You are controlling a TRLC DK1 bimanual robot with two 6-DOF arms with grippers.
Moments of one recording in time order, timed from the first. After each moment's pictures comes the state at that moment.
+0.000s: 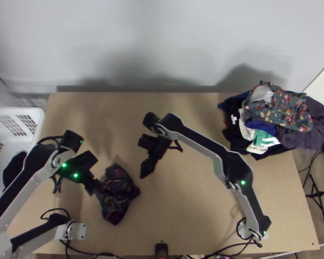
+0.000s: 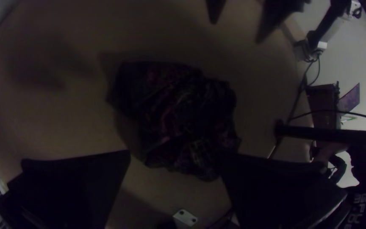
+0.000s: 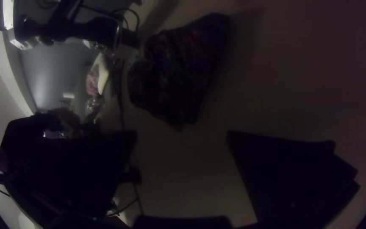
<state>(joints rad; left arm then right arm) -0.25 1.15 1.00 -1.30 0.32 0.44 0.85 2.24 2.02 -1.28 -0.78 -0.33</state>
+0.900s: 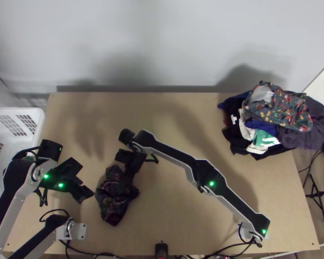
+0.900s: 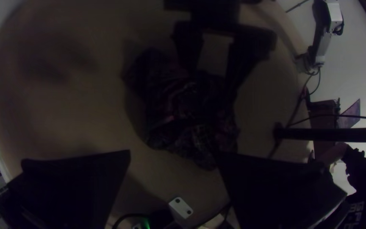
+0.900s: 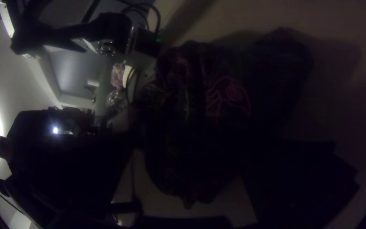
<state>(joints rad) -0.08 0.96 0.95 -1.40 0.34 0.49 1.00 2.57 2.33 -1.20 -0.97 -0.28</state>
